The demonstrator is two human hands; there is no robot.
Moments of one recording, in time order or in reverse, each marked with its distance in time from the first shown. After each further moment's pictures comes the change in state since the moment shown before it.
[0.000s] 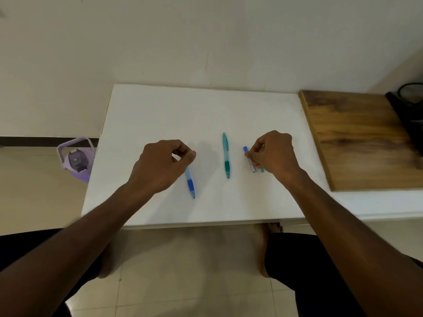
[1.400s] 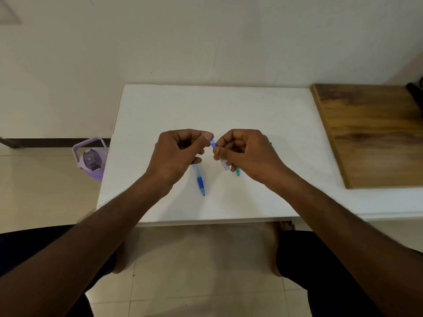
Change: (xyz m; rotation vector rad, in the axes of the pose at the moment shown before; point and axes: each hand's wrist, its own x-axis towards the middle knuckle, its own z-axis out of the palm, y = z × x) left_hand -0.001 0.025 0.001 -0.673 0.023 -0.068; right_hand -0.044 -0.061 0.013 0.660 -0.223 -0.308
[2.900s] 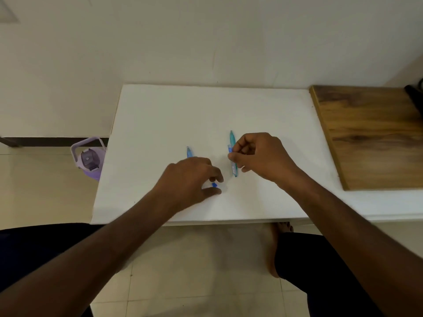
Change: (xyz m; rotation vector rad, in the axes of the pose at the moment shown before) left_hand -0.015 -0.024 0.016 1.137 -0.374 0.445; right_hand 0.000 0.015 -0.026 -0.272 0.067 0.160
